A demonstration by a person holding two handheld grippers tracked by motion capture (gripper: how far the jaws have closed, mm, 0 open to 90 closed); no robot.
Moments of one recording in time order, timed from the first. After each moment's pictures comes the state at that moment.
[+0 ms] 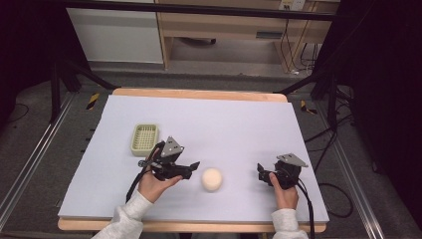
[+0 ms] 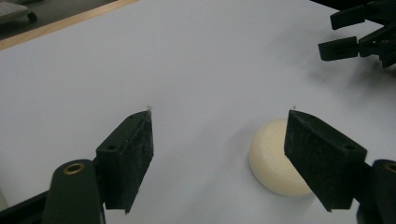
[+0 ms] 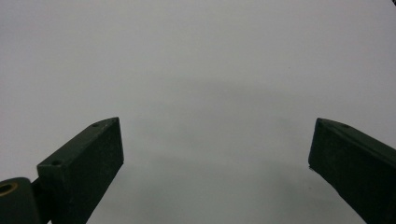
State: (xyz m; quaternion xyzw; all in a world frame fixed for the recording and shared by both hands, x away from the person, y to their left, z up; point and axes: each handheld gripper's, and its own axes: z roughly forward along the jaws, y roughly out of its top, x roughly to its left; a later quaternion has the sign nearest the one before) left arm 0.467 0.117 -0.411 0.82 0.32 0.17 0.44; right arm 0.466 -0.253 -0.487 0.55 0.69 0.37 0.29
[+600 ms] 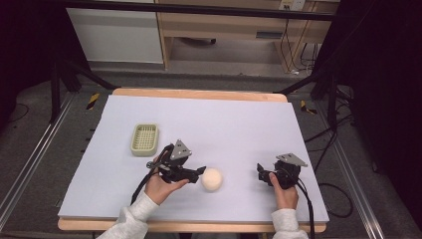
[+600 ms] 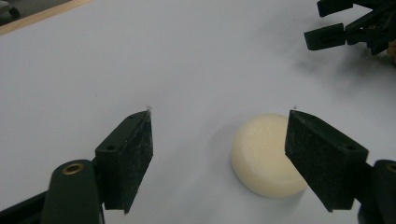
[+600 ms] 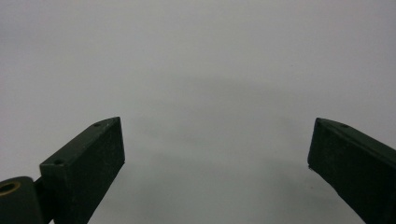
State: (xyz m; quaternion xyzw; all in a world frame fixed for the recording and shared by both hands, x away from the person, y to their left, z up) left arm 0.465 0.100 -0.417 0.84 0.31 0.16 0.42; right arm 0.467 -0.253 -0.488 0.55 0.69 0.37 0.29
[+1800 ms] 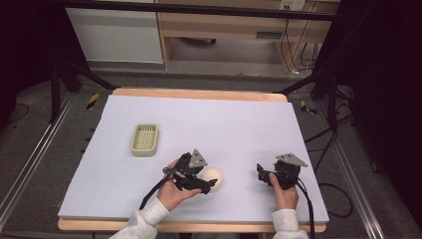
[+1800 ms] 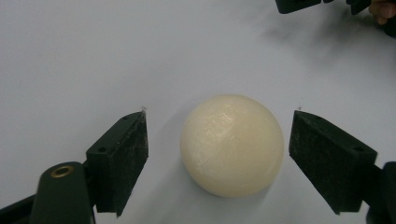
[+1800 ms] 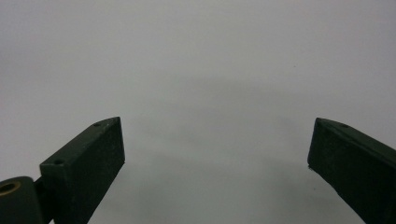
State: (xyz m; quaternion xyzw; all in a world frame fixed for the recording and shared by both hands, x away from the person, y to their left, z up) left arm 0.458 0.064 -0.439 0.87 0.28 0.12 0.39; right arm 0.467 -0.253 -0.488 0.55 0.69 0.37 0.28
